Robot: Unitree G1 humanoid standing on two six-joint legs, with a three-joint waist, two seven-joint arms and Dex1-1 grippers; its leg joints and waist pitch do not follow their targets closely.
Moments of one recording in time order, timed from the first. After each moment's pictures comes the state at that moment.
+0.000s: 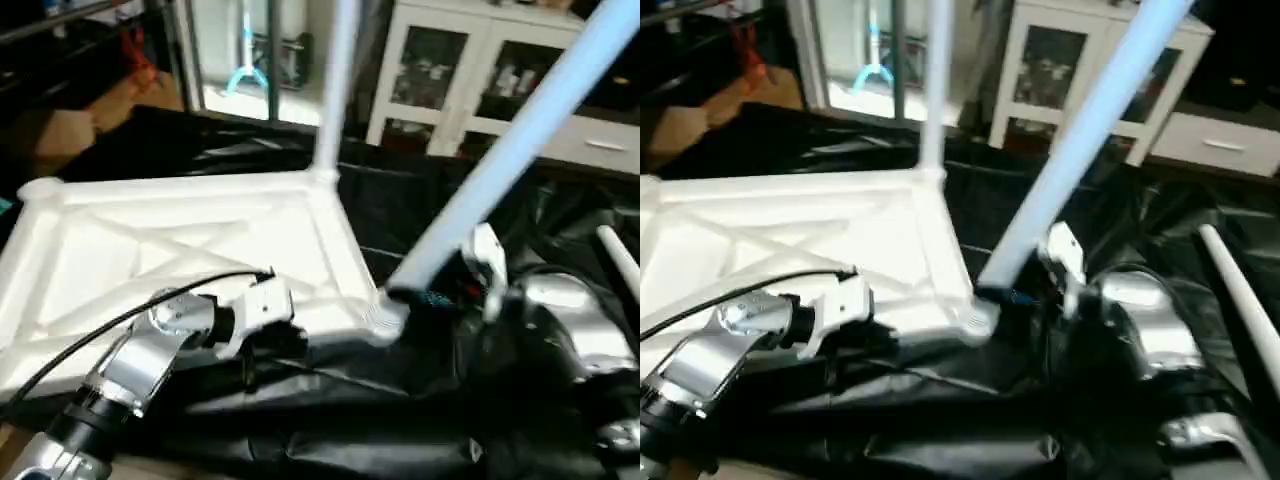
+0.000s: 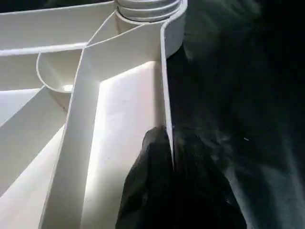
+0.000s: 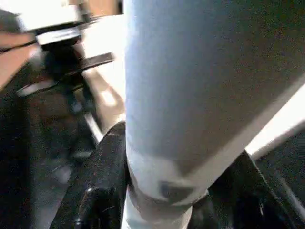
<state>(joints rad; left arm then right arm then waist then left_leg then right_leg) -0.36 0.48 -0.34 0.17 0.01 0.27 -1.05 -0.46 -0.45 0.13 0.54 0.38 0.03 1.12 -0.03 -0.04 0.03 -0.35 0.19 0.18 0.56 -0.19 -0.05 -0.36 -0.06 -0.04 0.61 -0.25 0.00</state>
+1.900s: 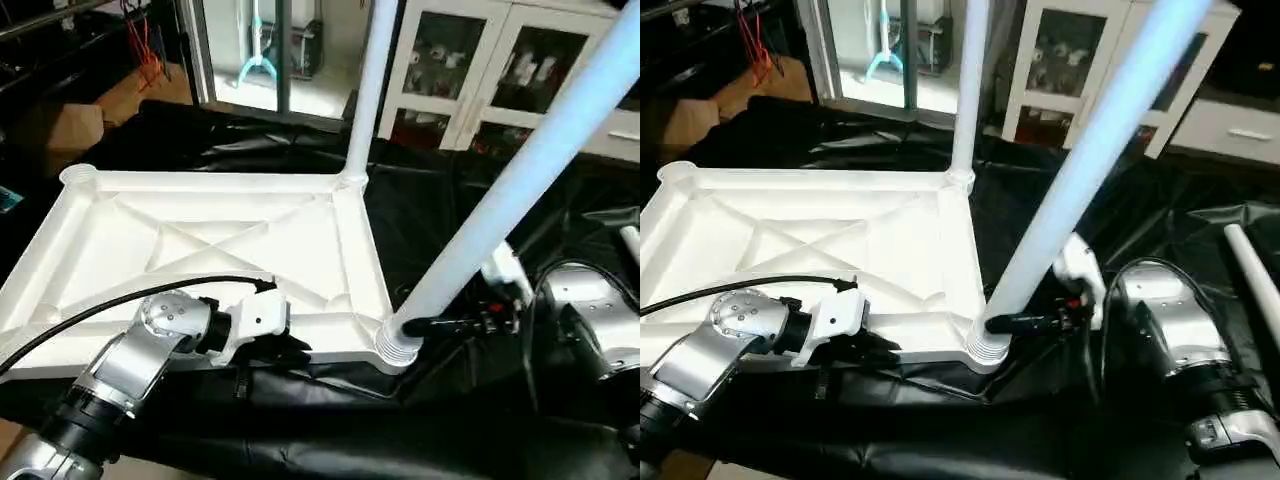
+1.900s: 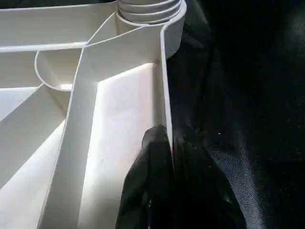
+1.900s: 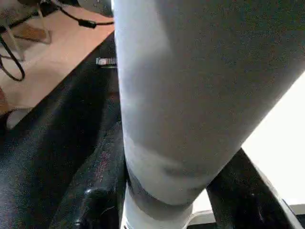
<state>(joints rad) -0.35 0.55 -0.37 0.18 -0.06 0.11 -1.23 -0.44 -0.61 0.22 0.44 0.41 -0.07 1.49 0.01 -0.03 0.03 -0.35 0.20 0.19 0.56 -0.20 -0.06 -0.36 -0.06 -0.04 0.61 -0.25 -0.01</state>
